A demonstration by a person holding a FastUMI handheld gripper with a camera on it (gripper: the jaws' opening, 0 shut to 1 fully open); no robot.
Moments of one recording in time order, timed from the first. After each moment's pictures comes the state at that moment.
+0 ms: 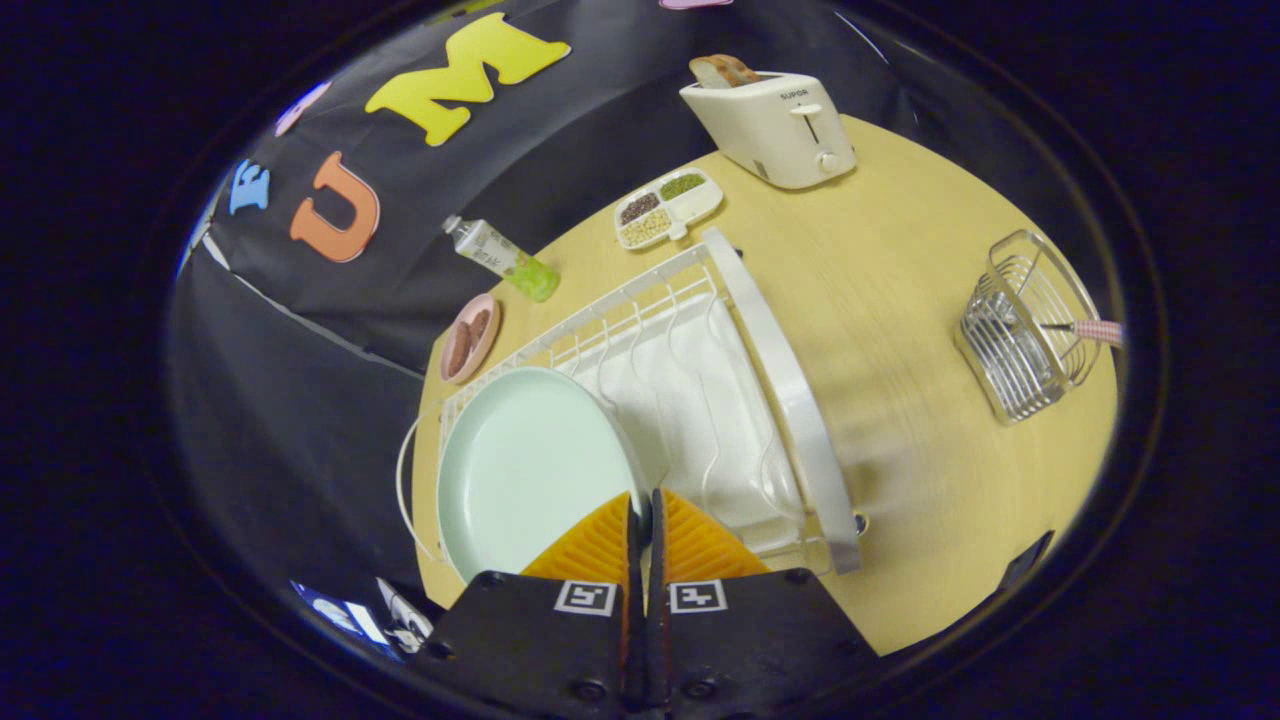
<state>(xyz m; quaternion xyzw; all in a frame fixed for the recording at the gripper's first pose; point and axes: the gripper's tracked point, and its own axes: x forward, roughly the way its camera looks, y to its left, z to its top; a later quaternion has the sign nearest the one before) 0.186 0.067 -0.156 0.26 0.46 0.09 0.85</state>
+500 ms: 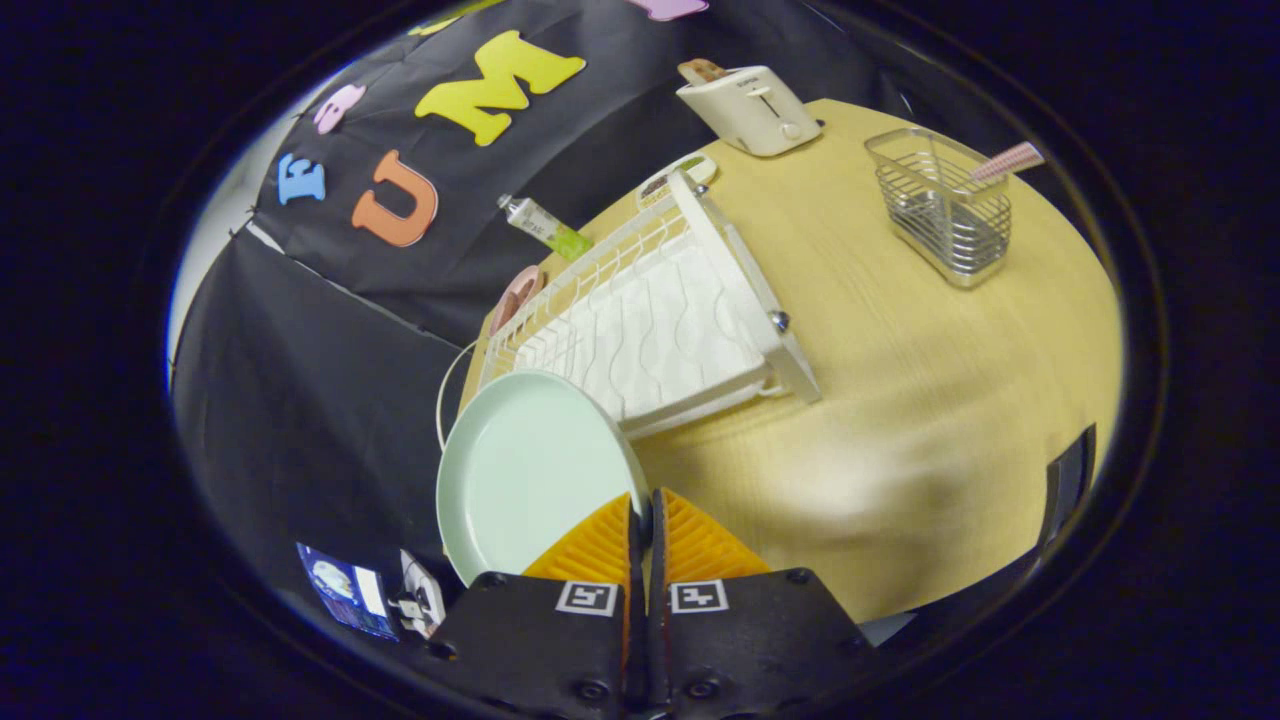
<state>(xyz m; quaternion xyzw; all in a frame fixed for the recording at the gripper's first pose) 0.067 0.039 -0.214 0.26 0.43 0.12 0.86</state>
